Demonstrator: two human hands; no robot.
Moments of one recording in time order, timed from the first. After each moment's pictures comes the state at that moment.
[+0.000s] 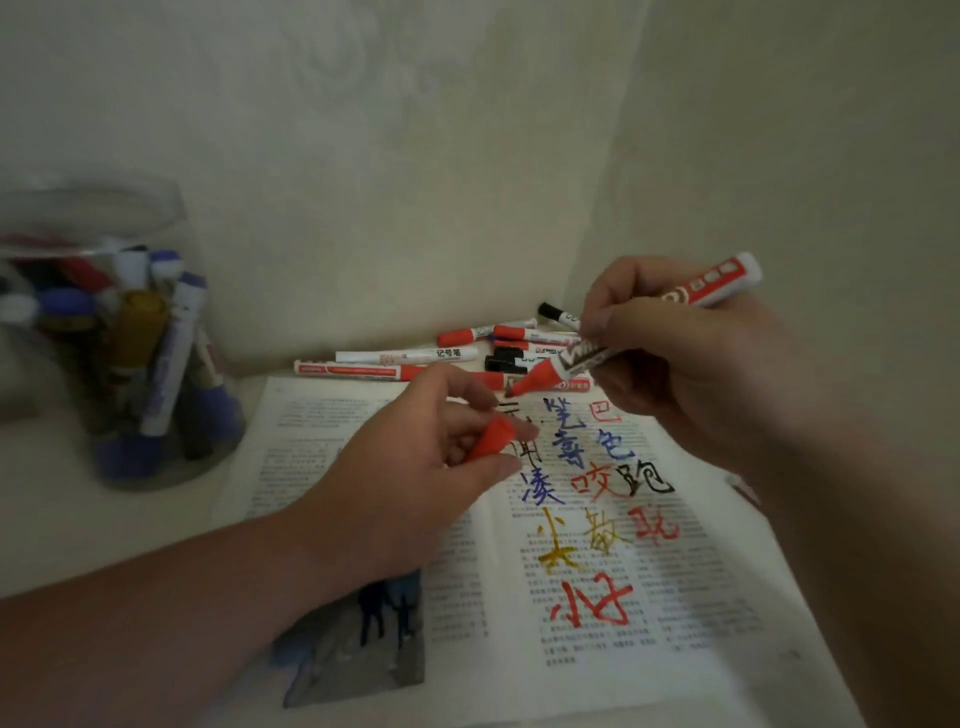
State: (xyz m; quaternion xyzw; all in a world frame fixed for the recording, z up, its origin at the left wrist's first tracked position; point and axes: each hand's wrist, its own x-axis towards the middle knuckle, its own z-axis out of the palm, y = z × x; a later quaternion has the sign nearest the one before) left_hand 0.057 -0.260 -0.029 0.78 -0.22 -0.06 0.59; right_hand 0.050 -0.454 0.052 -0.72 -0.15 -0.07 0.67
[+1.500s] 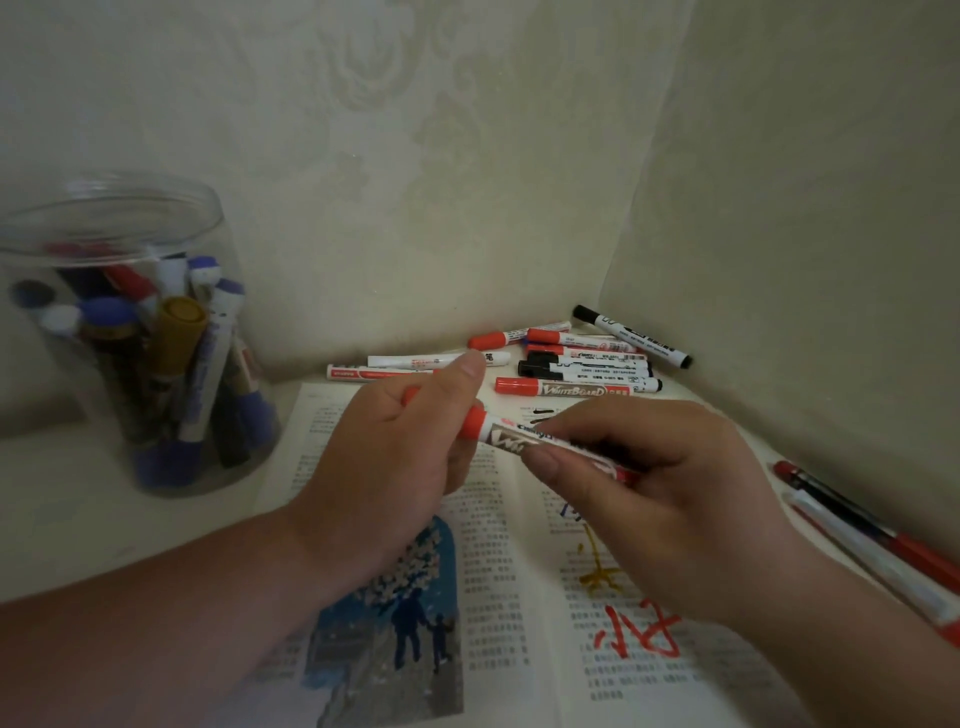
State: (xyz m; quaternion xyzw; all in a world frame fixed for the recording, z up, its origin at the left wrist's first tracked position) left_hand 0.065 -0.245 -0.021 0.66 -0.19 -0.02 0.73; right_hand 0.025 -0.430 -0.002 -0.86 -0.26 -0.23 0.38
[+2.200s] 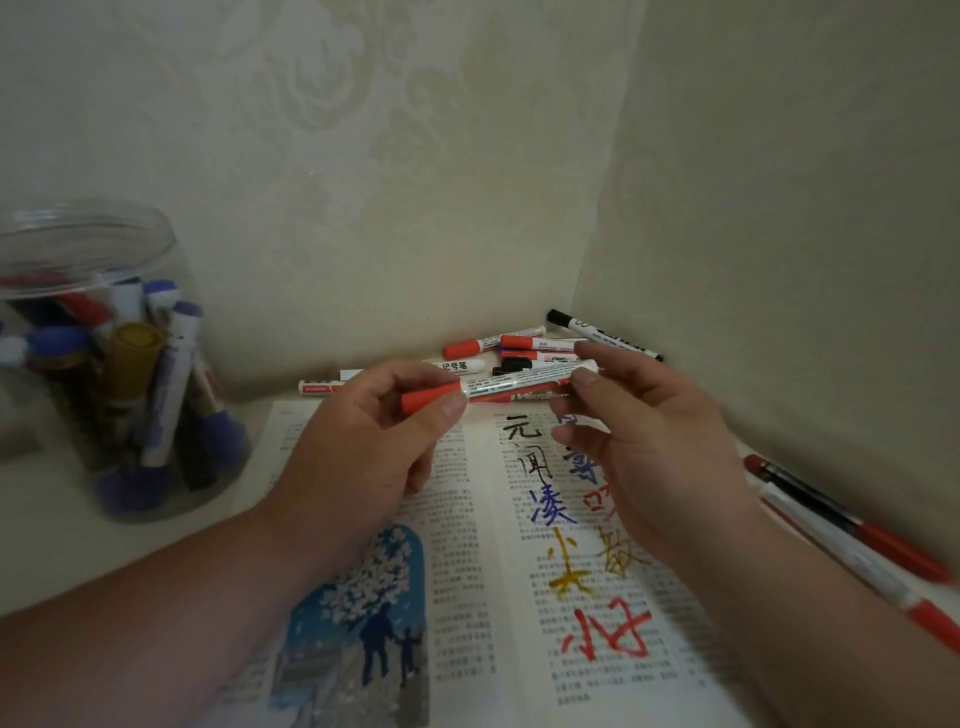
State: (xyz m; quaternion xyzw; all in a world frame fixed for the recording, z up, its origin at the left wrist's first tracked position) left_hand 0.092 -0.246 -0.043 0.67 -0.16 0.03 0.72; right_hand 0.056 -0.438 -0.011 -0.61 0.05 -0.16 0.78
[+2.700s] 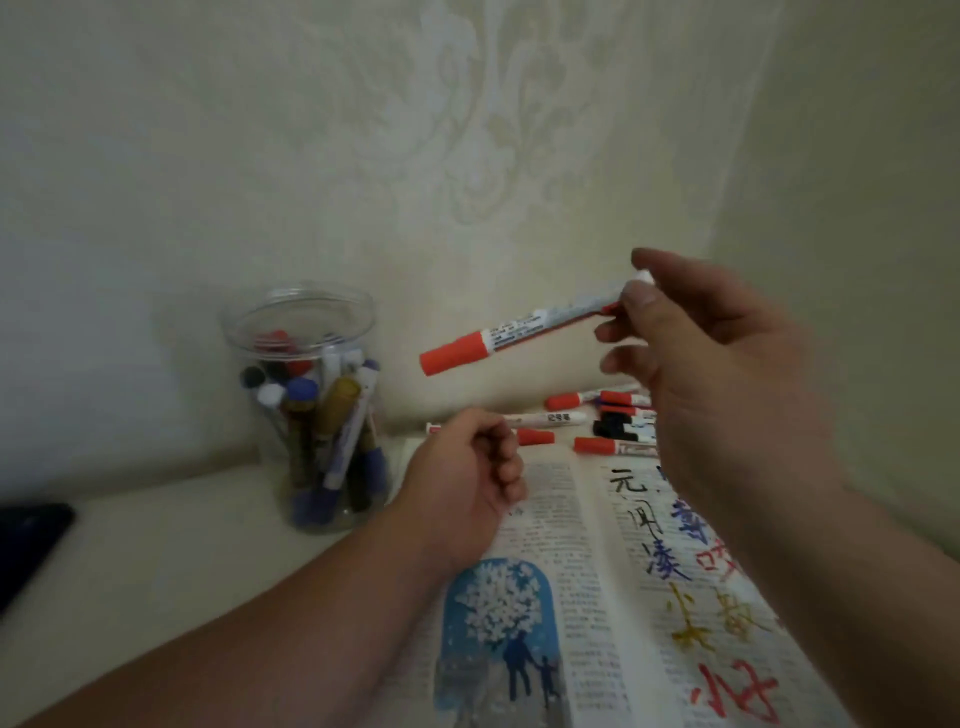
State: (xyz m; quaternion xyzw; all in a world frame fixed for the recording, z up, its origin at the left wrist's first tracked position) left_hand 0.111 -0.231 -0.027 0.42 0.05 -0.14 0.90; right_hand 0.057 -0.363 0.070 -0.61 -0.09 -0.28 0.73
